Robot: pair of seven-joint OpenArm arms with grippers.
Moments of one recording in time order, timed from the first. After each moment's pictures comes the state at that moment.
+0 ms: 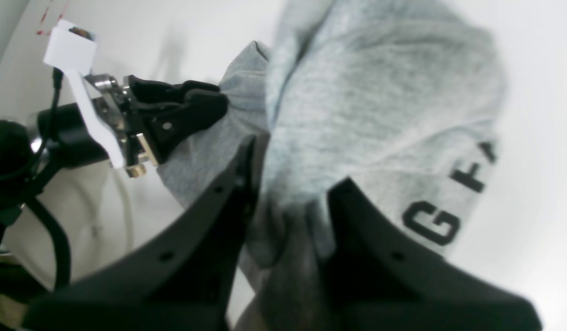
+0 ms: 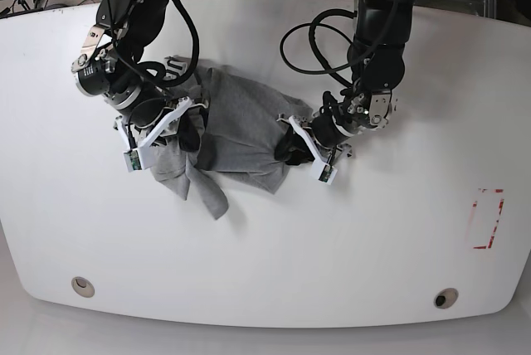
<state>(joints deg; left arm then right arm) -9.8 2.5 2.5 57.7 -9.6 -31.4 21.3 -1.3 -5.2 24.6 113.2 32.8 32.0 -73.3</state>
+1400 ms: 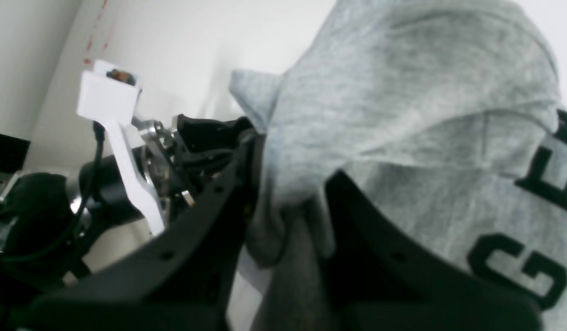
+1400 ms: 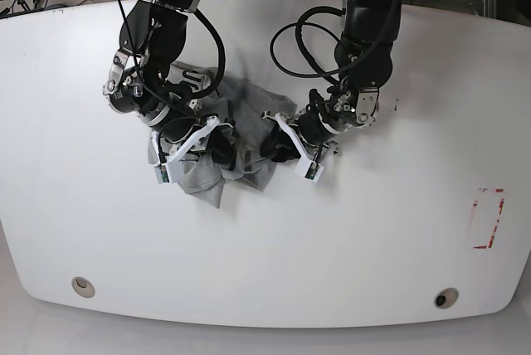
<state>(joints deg) -9.5 4.5 2.7 57.3 -9.0 -31.3 21.4 3.1 -8.9 21.3 97.9 32.3 31.6 -64.9</state>
